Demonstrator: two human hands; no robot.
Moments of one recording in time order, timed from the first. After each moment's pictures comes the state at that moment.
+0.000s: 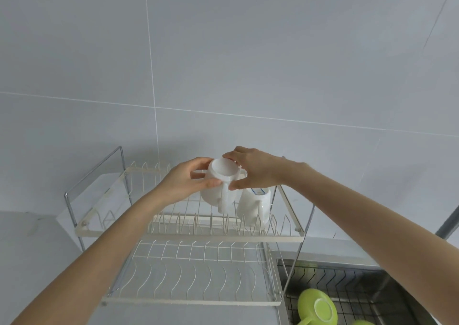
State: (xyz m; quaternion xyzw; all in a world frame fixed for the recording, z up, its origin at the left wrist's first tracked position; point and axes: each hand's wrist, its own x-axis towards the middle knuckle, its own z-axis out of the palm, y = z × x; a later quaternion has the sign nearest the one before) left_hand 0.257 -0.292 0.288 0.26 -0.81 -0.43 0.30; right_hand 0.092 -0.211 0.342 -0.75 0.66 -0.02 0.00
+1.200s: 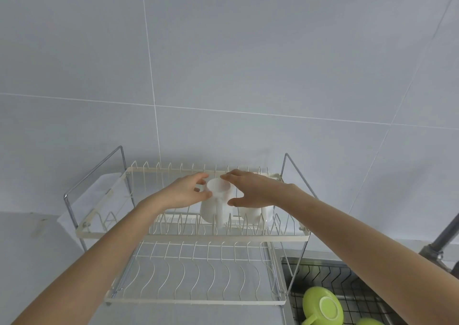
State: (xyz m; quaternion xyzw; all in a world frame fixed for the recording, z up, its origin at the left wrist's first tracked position) left_hand 0.252 -0.303 0.274 0.37 -0.86 -0.34 0.11; right_hand 0.095 -0.219 0.296 -0.74 0.68 0.03 0.05
